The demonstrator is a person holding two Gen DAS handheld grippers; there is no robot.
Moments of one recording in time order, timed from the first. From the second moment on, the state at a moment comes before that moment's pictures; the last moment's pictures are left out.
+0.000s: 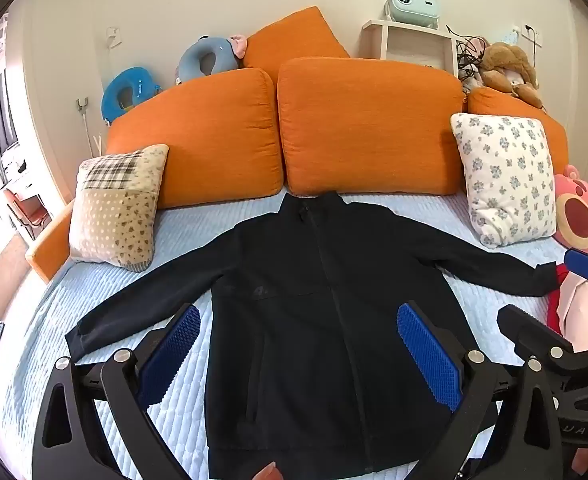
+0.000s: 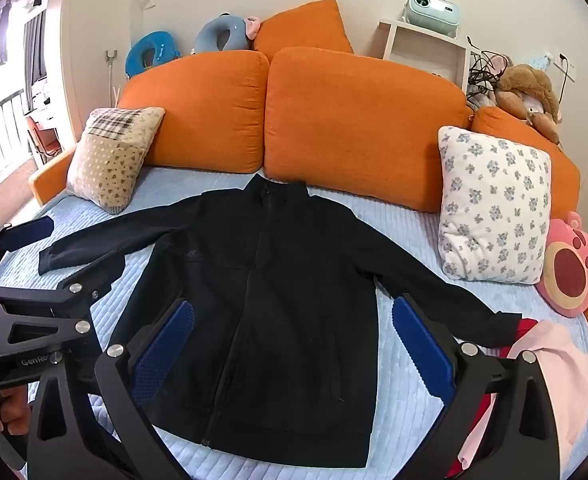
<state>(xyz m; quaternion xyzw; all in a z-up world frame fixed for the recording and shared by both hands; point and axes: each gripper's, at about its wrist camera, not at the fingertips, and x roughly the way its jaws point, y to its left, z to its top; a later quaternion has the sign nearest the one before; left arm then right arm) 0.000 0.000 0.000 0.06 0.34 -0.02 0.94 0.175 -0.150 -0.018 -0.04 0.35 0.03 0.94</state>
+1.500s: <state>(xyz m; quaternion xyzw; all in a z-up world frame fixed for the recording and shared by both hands) 0.000 0.002 -0.001 0.05 0.35 -0.02 0.94 0.181 -0.145 -0.015 -0.05 0.36 0.03 0.93</state>
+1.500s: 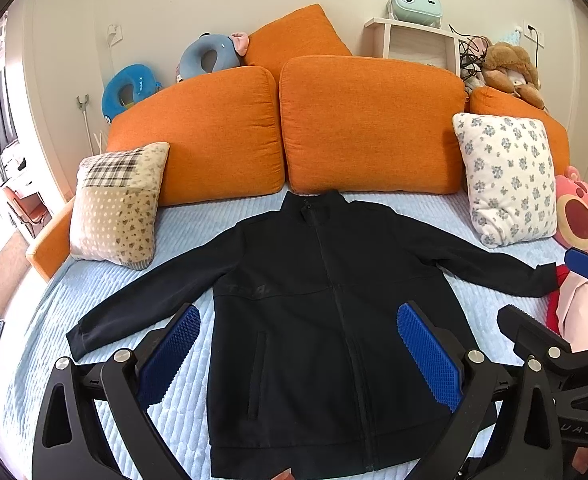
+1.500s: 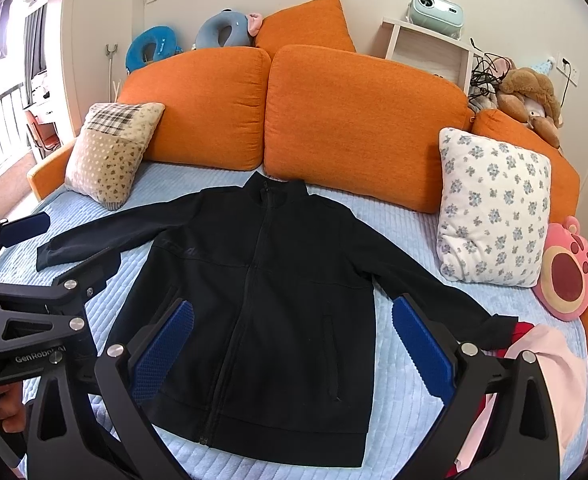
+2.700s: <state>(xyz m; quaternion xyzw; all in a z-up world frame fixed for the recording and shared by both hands) 0.003 0.008 -0.003 0.06 0.35 -0.02 0.94 0.186 -0.148 -0.020 -0.04 0.37 0.03 0.93</state>
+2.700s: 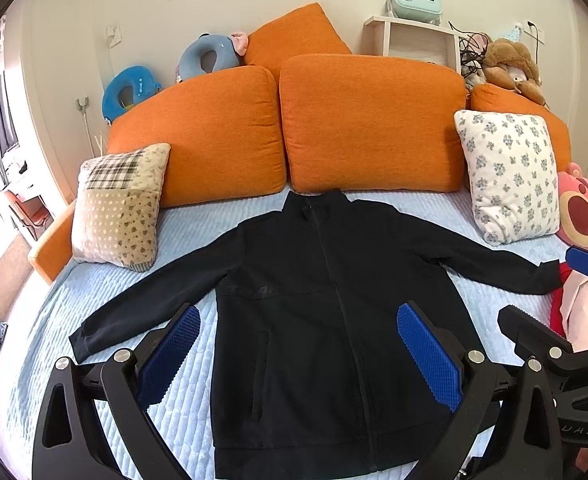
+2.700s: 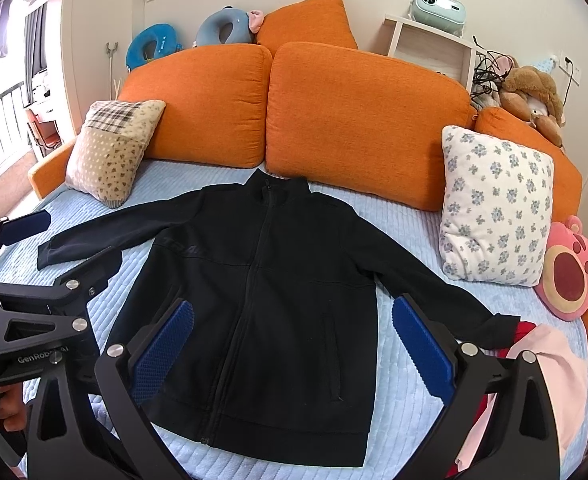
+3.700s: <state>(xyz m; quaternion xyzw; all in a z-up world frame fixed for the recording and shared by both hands) 0.001 0.009 -0.003 0.06 0.35 -0.02 0.94 0.188 -0.145 -0.019 -0.04 0.37 0.03 0.93</state>
